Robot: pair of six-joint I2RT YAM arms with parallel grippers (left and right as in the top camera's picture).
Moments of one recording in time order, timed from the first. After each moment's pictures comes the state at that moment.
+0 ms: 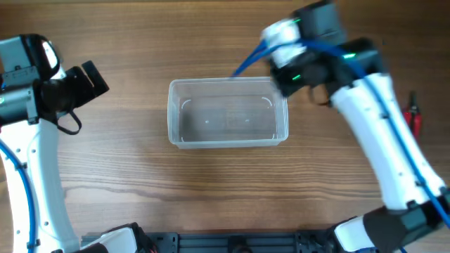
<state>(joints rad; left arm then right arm) 0.27 1.40 1.50 -1.13 0.06 -0.27 0.45 1.68 1.73 -1.16 -0.12 -0.37</state>
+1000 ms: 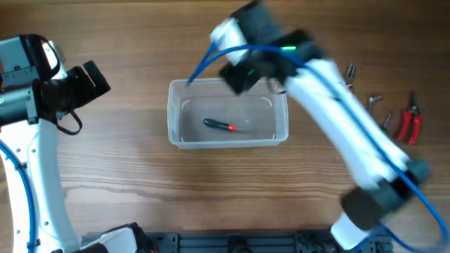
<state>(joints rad) 0.27 1.40 1.50 -1.13 0.09 -0.27 0.51 1.77 1.95 -1.08 0.04 -0.13</state>
